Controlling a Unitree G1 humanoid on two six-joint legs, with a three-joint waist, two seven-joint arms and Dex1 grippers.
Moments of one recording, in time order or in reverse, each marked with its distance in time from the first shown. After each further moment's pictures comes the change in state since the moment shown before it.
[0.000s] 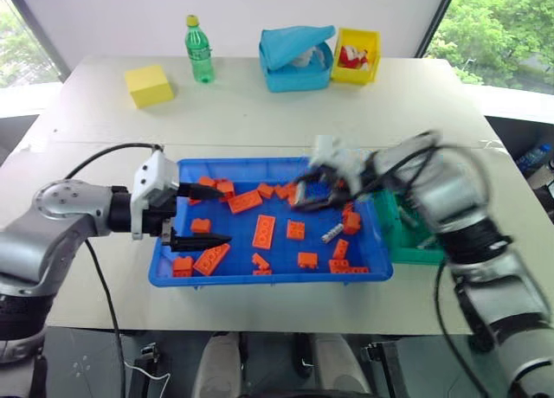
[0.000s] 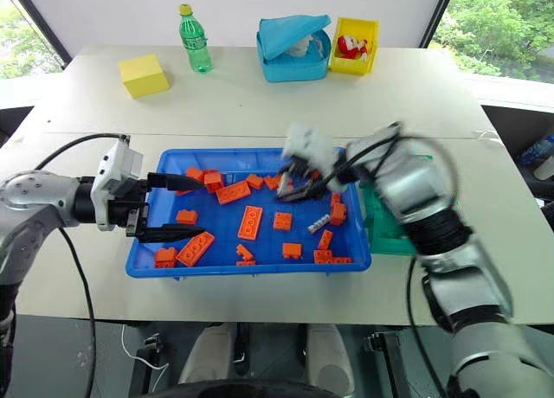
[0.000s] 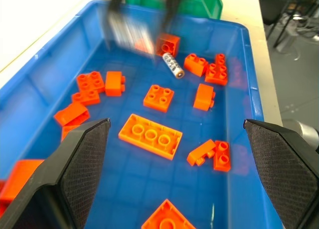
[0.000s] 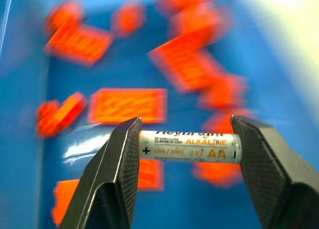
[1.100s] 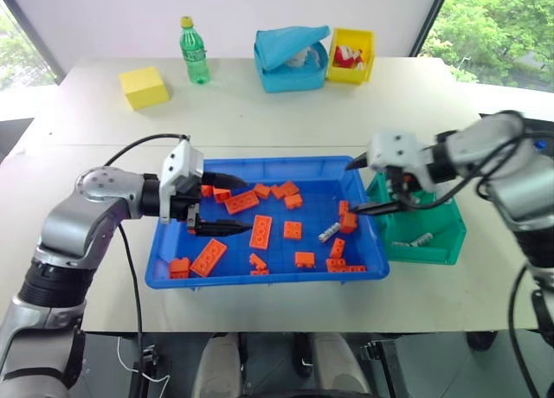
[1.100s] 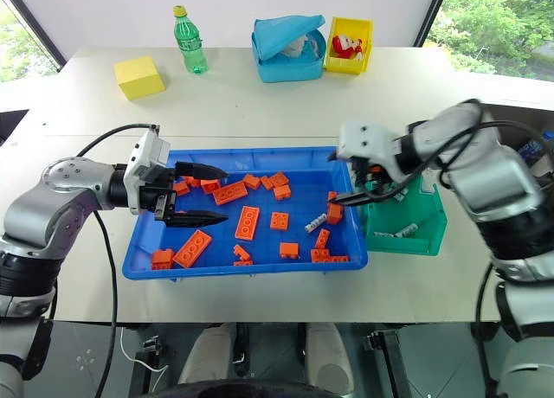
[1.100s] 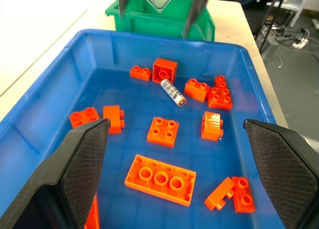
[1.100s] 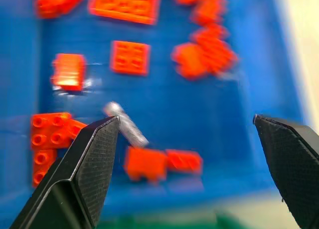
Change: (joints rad) left arm -0.134 -0.107 -0.086 0.101 0.063 -0.049 -0.012; right arm 0.047 -0.185 0.248 0.095 -0.118 -0.484 0.242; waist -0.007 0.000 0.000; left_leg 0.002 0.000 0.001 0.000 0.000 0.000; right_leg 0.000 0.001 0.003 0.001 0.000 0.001
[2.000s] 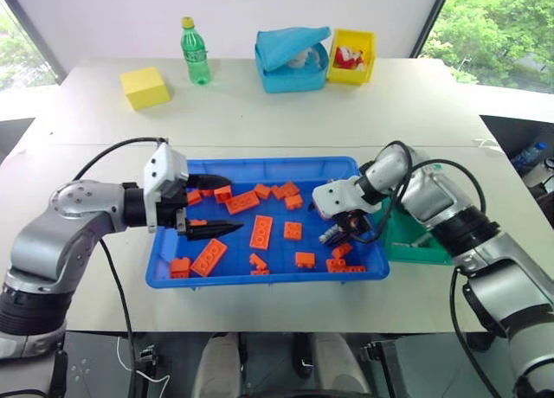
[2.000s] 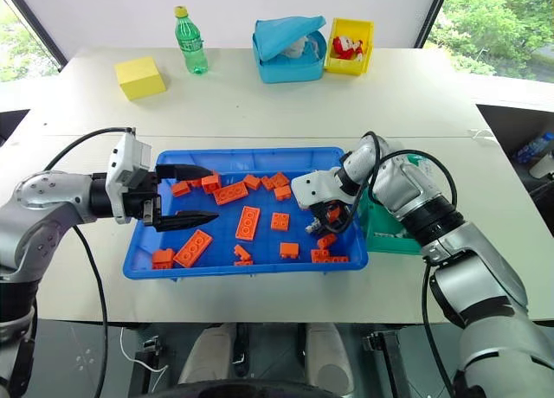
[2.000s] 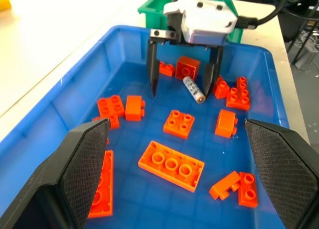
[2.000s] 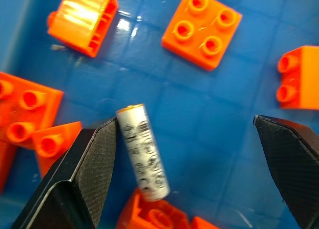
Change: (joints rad) left arm 0.095 0.041 0.102 -0.118 -0.055 0.068 0.120; right arm -0.032 0.235 0.159 0.330 -0.301 -0.402 0.053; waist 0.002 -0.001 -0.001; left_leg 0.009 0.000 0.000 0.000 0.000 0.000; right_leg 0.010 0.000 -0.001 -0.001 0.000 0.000
